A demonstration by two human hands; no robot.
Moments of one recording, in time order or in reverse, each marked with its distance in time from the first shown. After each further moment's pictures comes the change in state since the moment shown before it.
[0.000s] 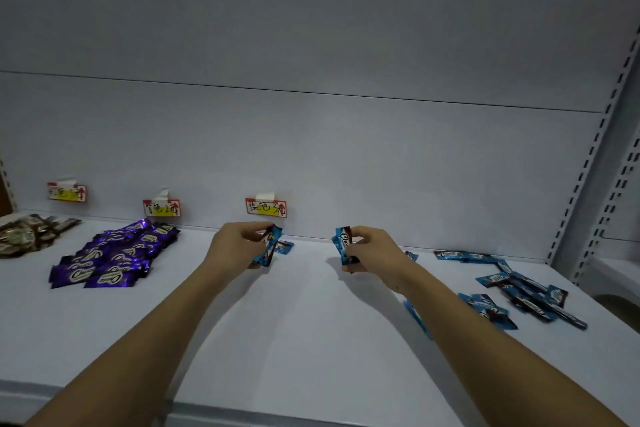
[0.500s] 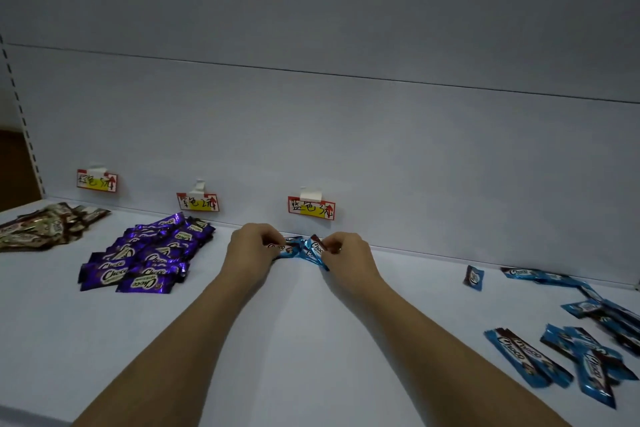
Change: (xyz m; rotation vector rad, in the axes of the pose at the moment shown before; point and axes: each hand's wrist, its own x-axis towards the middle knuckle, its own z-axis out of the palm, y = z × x) left_hand 0.059 -0.059 -0.036 0.290 0.137 0.062; right_hand 0.059 0.005 0.134 -0.380 0.134 -0.167
